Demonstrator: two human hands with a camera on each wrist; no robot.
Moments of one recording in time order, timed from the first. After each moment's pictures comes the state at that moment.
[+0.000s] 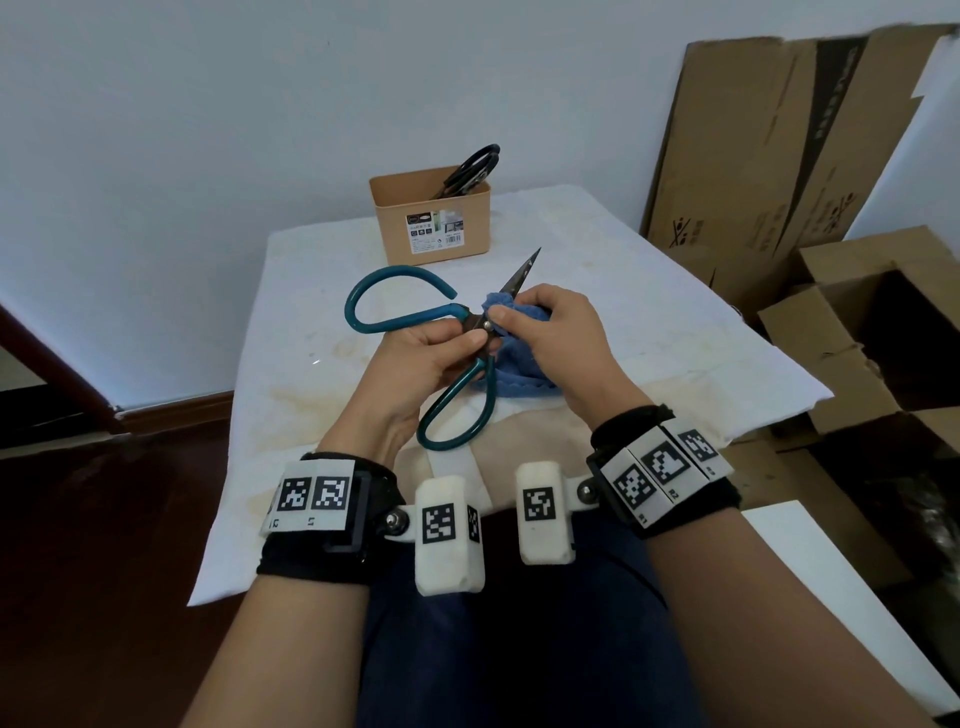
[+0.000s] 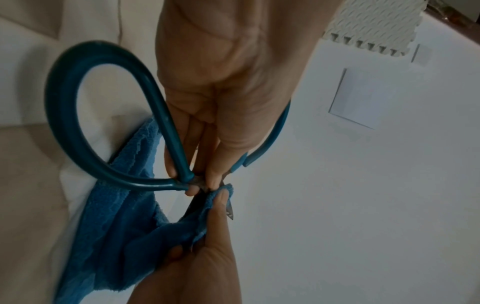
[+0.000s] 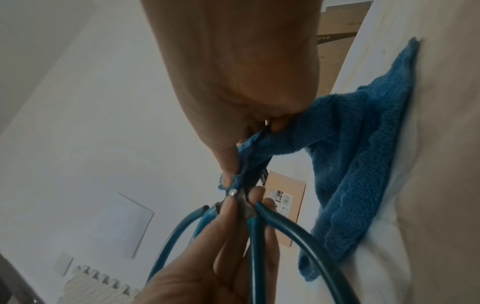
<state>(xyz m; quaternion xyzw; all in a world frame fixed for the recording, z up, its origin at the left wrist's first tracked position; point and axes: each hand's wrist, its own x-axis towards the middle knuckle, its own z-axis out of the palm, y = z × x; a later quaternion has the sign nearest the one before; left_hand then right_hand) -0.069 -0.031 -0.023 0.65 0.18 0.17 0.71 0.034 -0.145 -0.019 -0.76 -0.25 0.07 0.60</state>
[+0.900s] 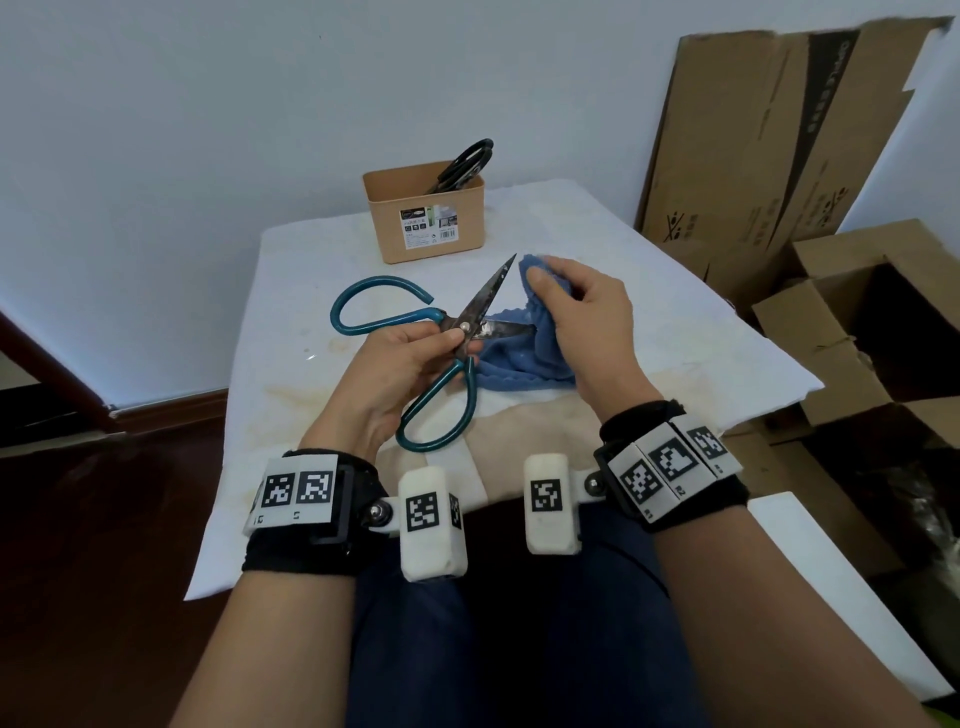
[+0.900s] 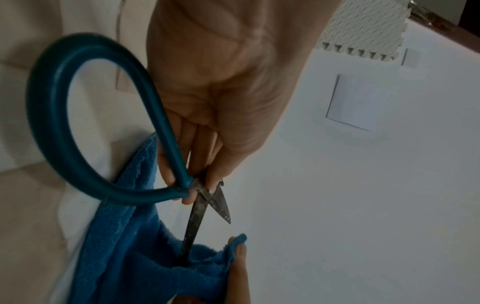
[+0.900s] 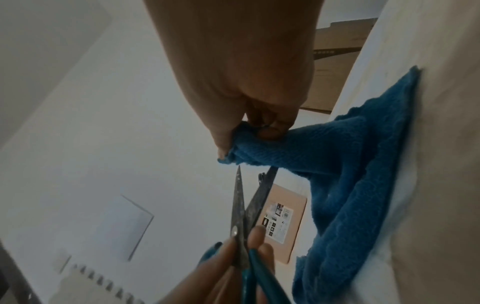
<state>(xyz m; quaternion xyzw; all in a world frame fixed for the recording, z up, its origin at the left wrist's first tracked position) -0.075 -0.022 -0.025 0.63 0.21 0.14 0.74 0.041 -0.160 -0.014 -0.72 -0.21 0.01 0.66</state>
